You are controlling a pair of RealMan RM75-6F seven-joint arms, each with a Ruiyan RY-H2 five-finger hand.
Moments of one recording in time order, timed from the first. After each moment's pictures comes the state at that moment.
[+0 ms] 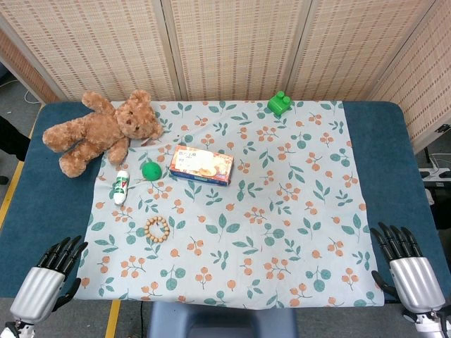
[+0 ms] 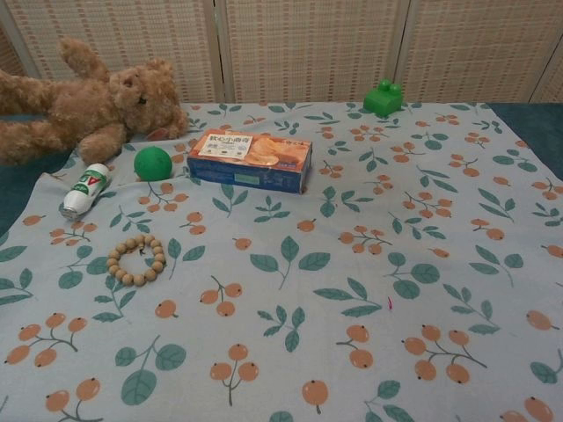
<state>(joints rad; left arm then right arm) -0.02 -1.16 0.11 -1.60 1.80 1.57 0.18 -0.03 -1.10 -0.06 -1.66 -1.69 1.55 -0.21</state>
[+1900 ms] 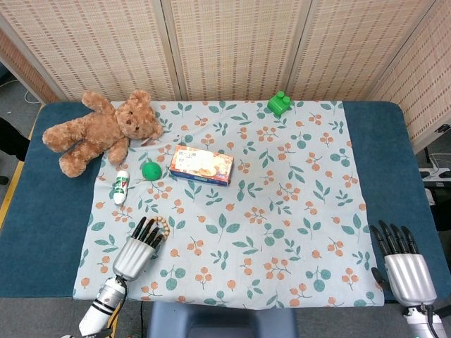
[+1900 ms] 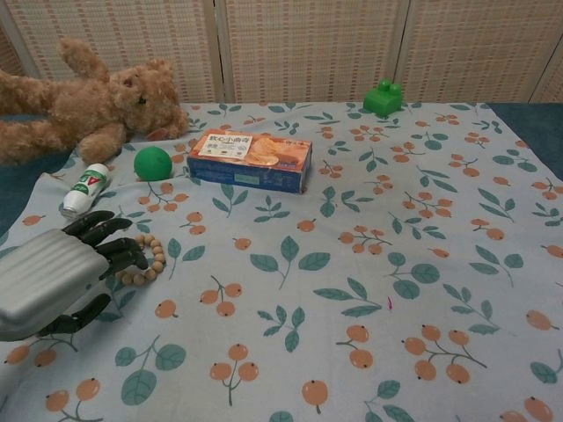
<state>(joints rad) -0.29 -1.77 -0.03 -1.15 1.69 1.24 0.55 -0.03 -1.15 -0.03 -1.71 -1.58 1.50 -0.39</state>
